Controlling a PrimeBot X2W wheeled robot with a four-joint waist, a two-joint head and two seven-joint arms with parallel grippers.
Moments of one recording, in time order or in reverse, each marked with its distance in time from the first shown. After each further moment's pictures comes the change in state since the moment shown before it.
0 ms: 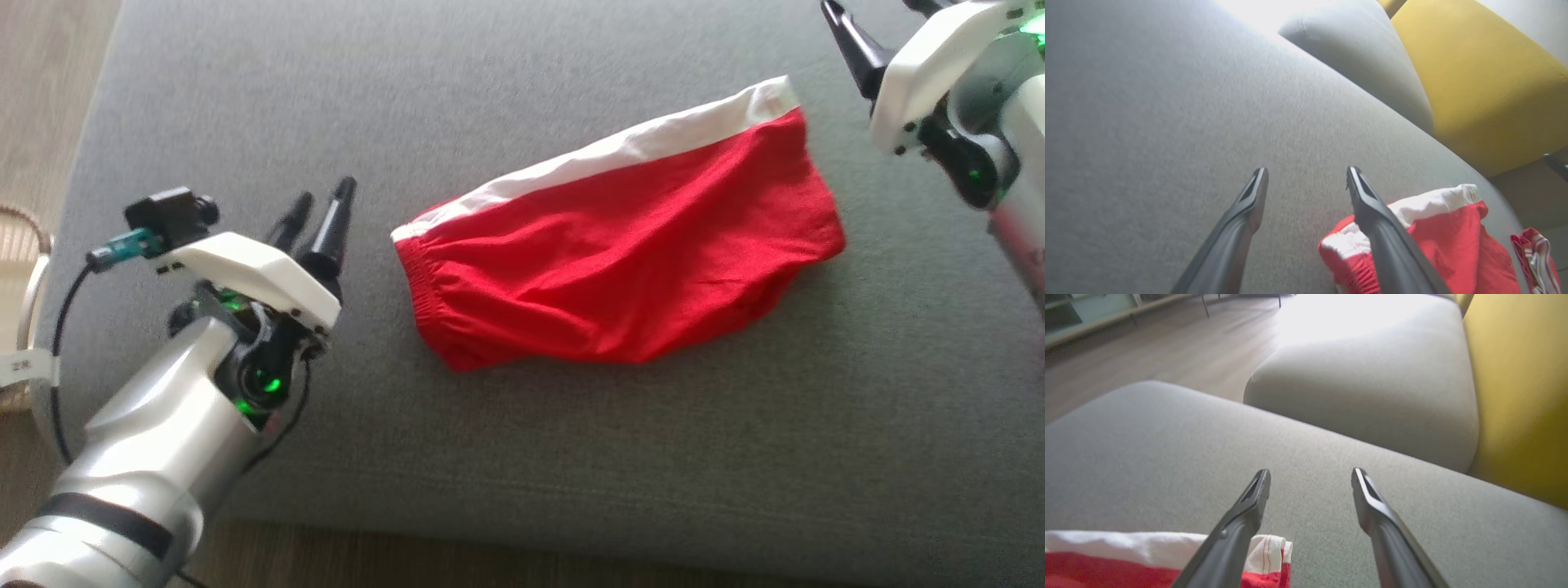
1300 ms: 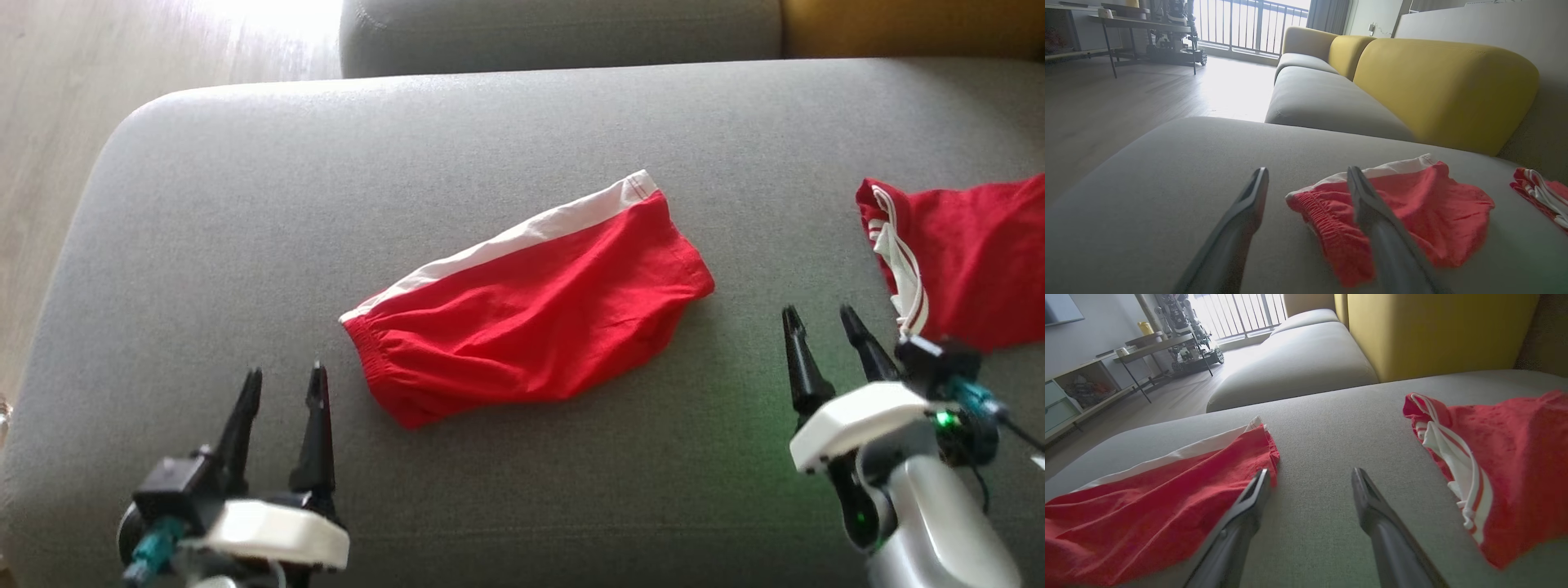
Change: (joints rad) left arm 0.792 -0.296 0.794 -0.574 1.141 0.020 -0.015; right arm 0.905 0.354 -0.877 -0.382 -0.566 0.000 -0.171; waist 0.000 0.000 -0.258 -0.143
